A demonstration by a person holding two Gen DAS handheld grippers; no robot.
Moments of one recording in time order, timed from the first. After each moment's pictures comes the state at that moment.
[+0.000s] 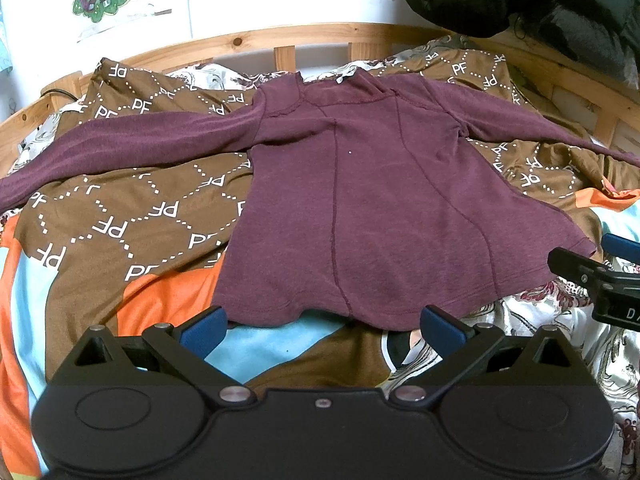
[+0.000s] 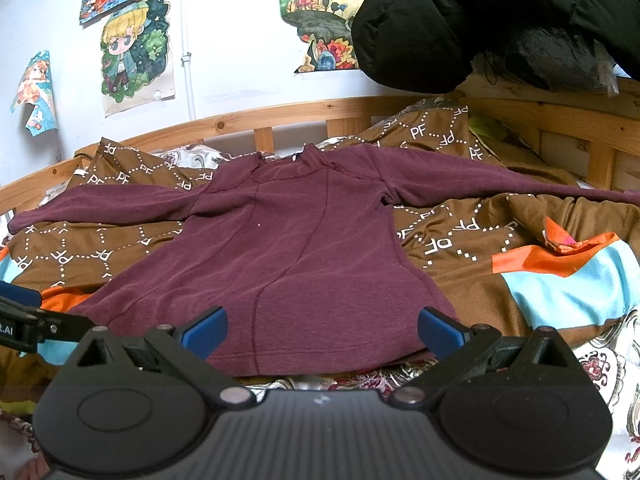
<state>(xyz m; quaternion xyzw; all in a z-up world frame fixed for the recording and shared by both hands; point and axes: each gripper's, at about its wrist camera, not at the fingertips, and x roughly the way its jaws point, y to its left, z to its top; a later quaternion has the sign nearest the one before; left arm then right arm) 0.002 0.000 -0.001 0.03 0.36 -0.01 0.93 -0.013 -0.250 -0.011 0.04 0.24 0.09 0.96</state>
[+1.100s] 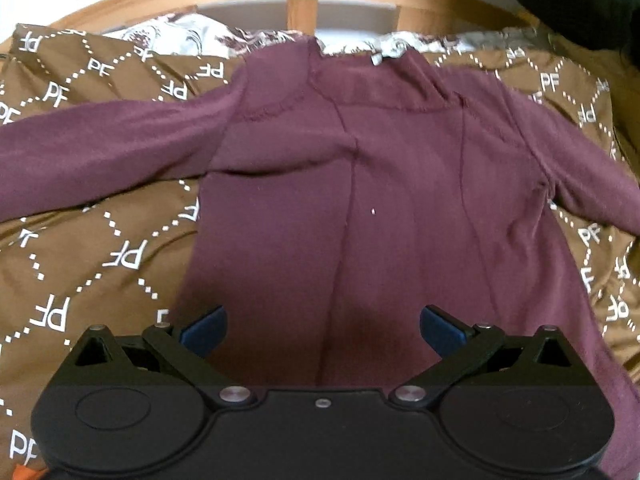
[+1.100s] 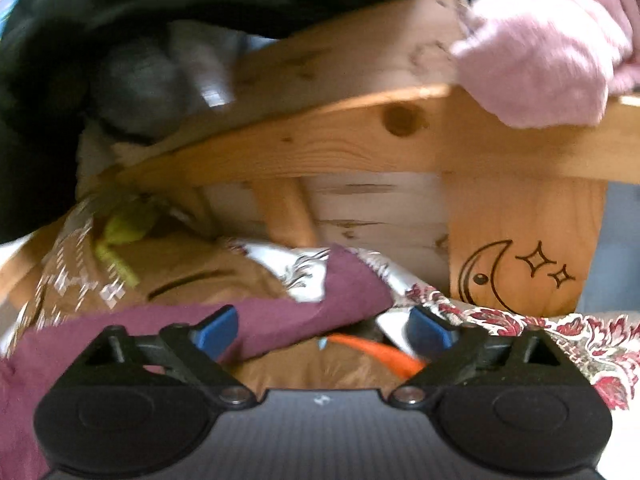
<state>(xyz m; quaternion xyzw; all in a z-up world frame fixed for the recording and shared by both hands) 0.233 -0.011 -0.020 -0.05 0.43 0.03 0.90 0.151 -0.535 0.004 0.26 0.22 -0.30 0.89</state>
